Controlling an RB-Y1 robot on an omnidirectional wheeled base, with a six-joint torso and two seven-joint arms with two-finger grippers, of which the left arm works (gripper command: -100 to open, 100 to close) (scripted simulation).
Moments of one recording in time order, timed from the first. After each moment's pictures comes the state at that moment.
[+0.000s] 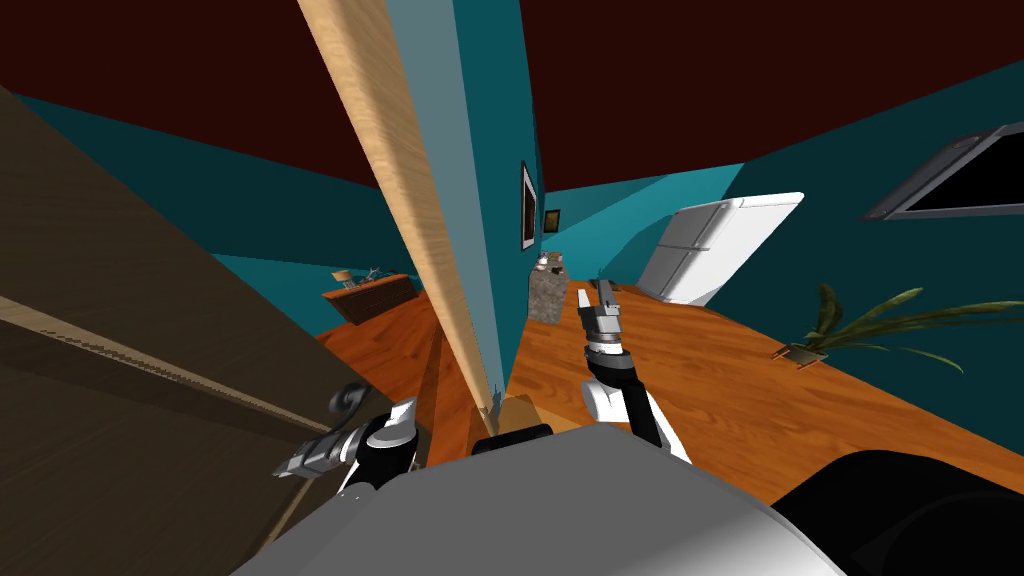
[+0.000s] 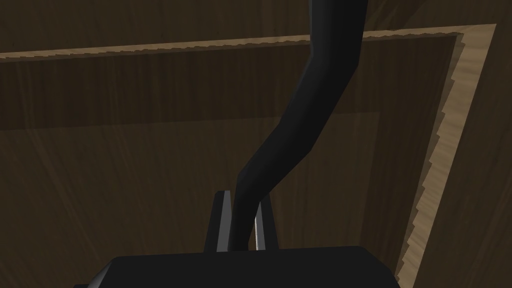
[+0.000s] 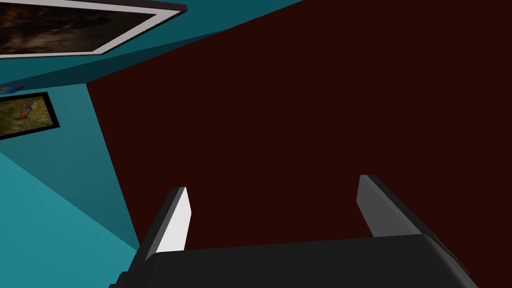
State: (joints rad) arm -0.51 0.06 1.48 -0.60 0.41 -1.11 -0.75
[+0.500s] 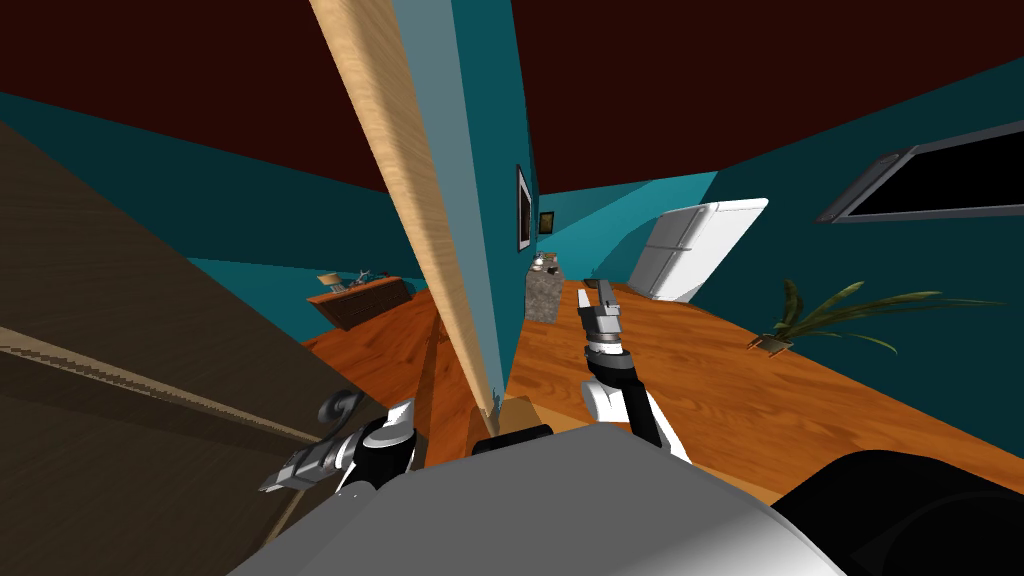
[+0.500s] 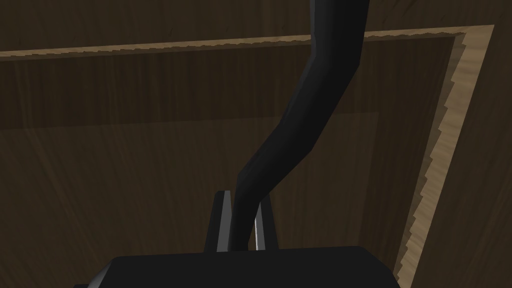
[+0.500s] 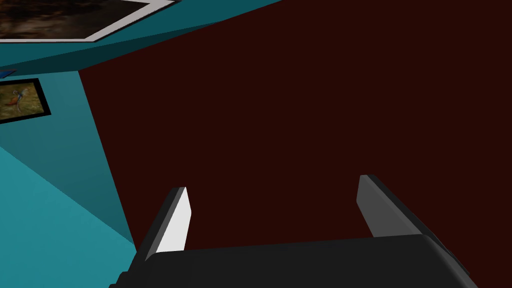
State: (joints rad) arm -0.52 0.08 1.52 -0.59 0.42 -1.14 -0.76
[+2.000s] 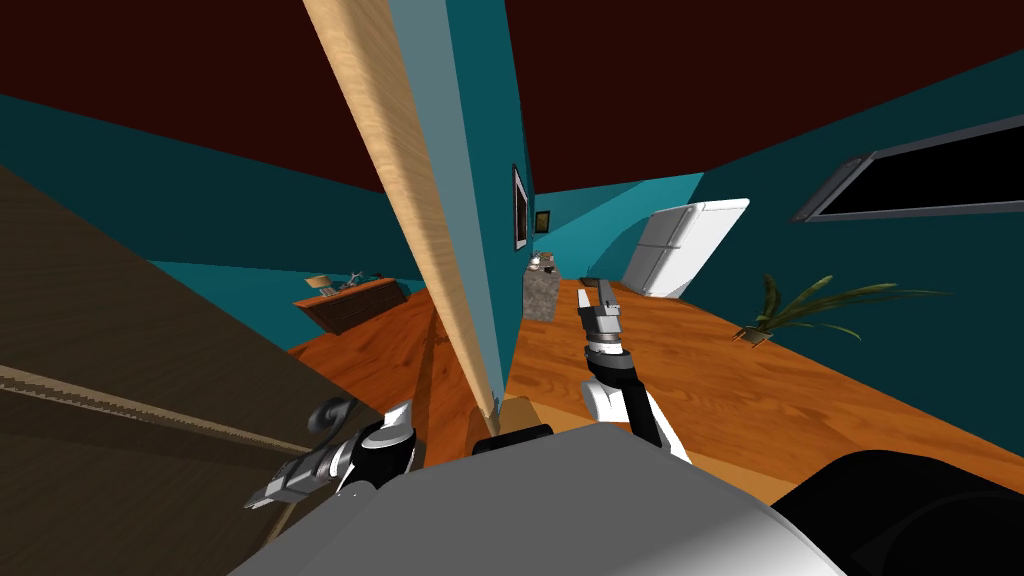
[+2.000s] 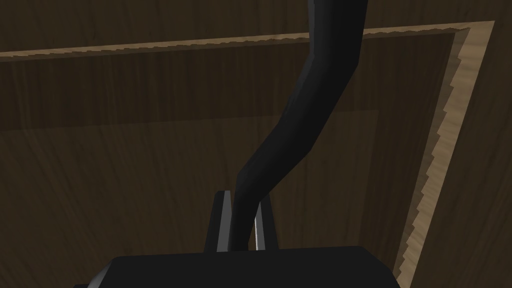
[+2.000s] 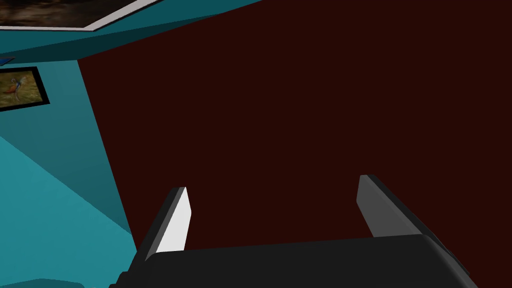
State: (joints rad) arm -0.52 0.07 1.56 -0.61 0.44 -1.14 -0.78
